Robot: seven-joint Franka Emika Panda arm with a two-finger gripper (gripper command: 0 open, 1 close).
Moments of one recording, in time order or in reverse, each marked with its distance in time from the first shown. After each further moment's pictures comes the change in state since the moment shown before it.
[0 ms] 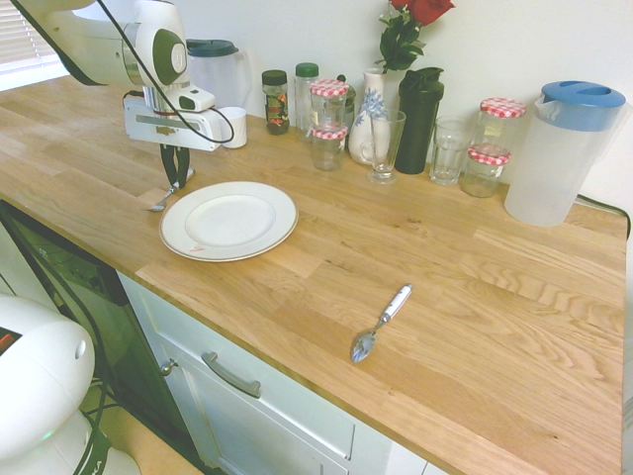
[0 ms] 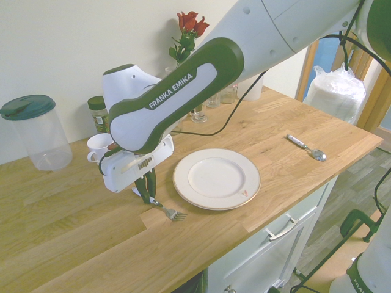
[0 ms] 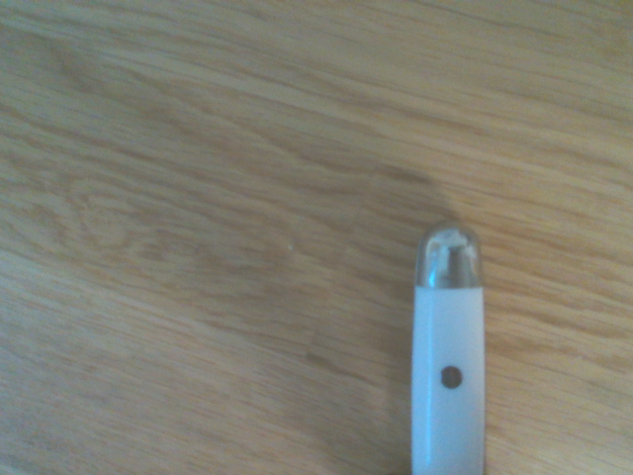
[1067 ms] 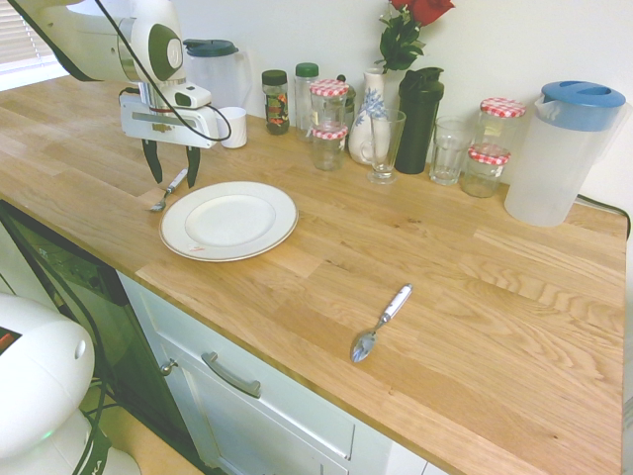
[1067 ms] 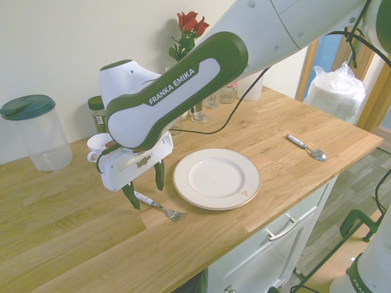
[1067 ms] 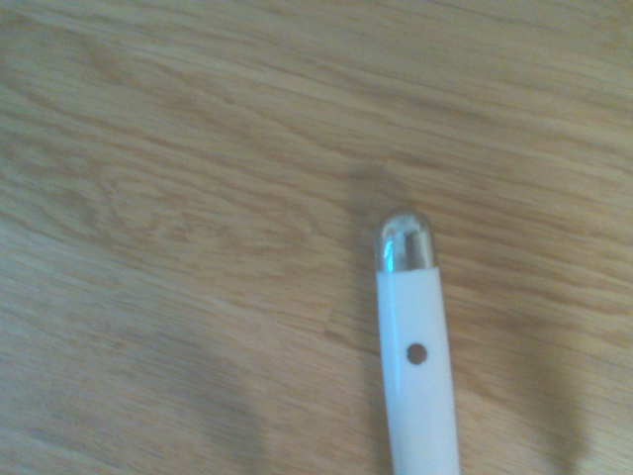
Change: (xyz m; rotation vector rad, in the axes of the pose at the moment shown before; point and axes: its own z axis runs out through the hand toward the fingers) arm -0.006 0.000 -0.004 -0.009 -0.004 0.000
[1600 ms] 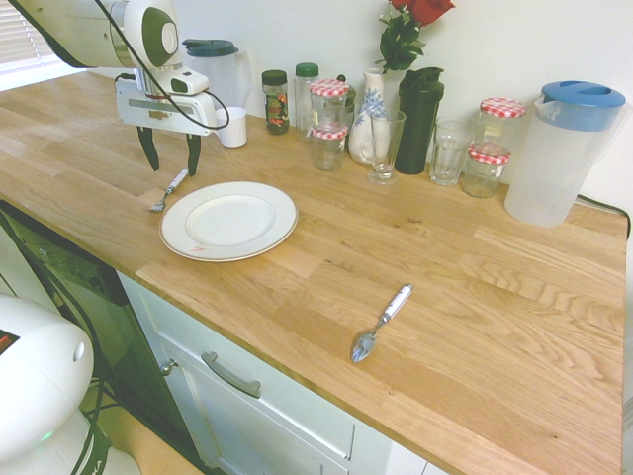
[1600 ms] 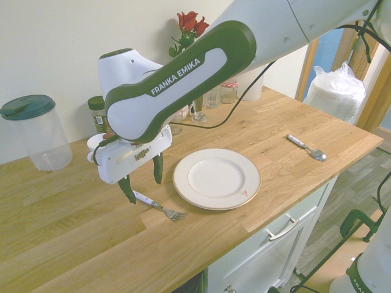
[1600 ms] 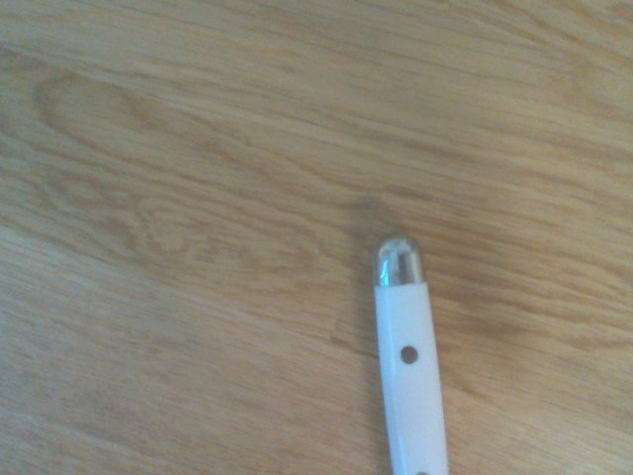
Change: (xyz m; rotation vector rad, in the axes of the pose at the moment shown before) arm -0.005 0.001 -0.025 0.028 0.028 0.004
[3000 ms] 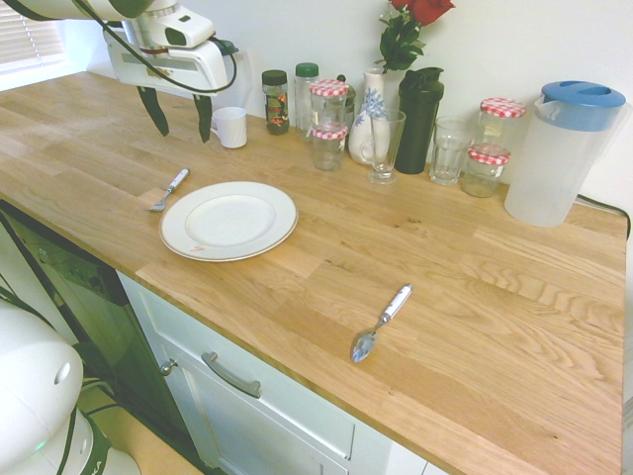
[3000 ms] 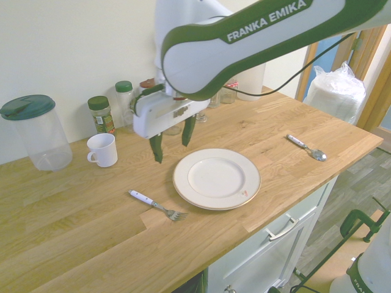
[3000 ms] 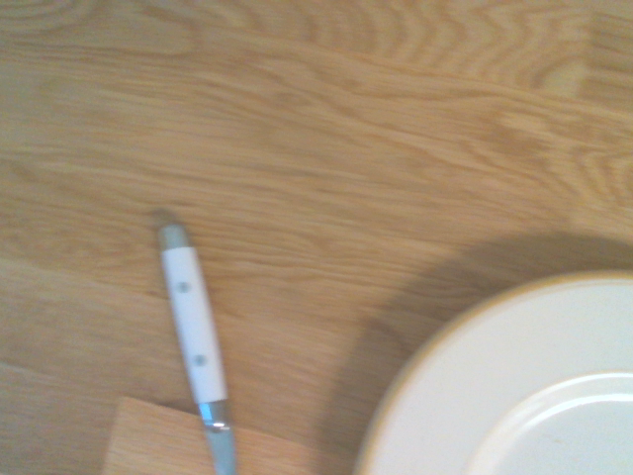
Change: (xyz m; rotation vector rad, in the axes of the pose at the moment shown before) arm -0.020 0.086 -0.103 0.143 0.143 0.039
